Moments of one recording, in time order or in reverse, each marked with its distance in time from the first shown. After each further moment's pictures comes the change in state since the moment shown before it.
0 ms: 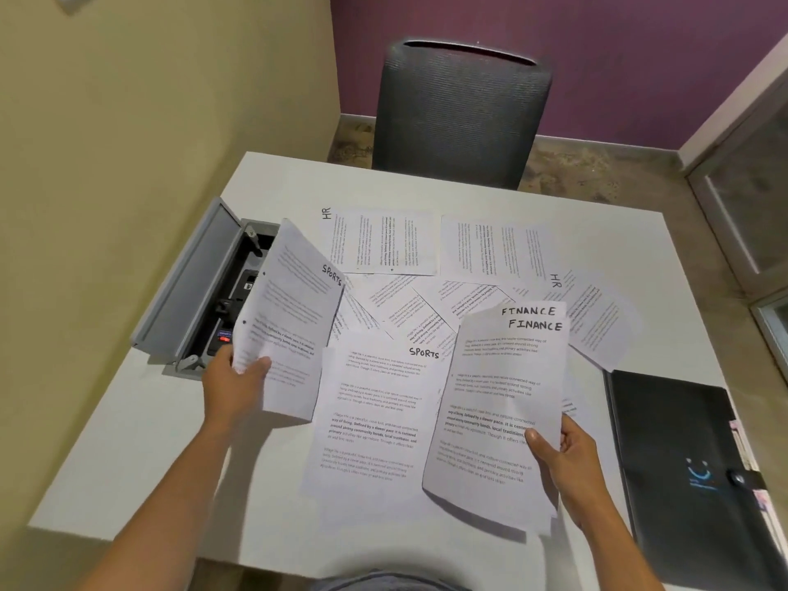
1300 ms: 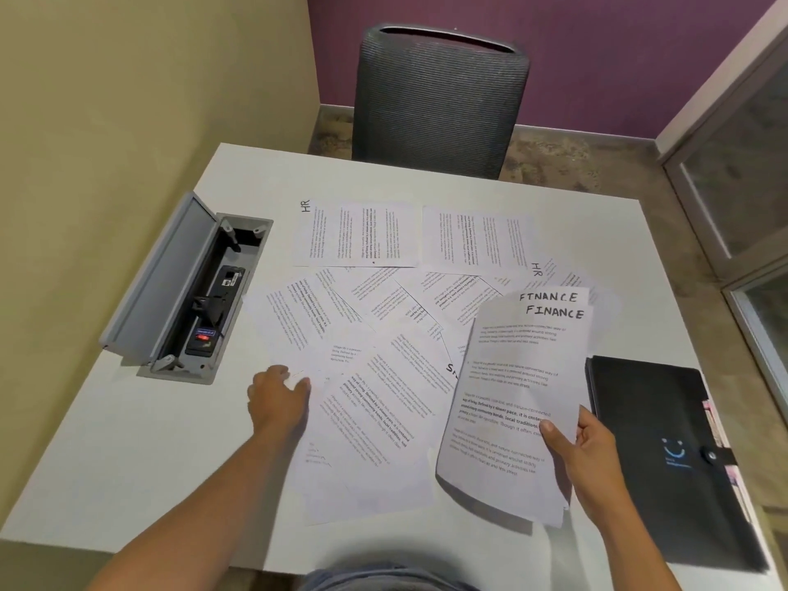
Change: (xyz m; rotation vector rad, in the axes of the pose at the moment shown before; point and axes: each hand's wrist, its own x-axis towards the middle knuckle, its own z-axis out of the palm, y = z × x) left_hand -0.015 -0.048 0.085 0.486 -0.101 -0.041; right_hand -0.007 -0.006 -0.037 -0.001 0.072 -0.005
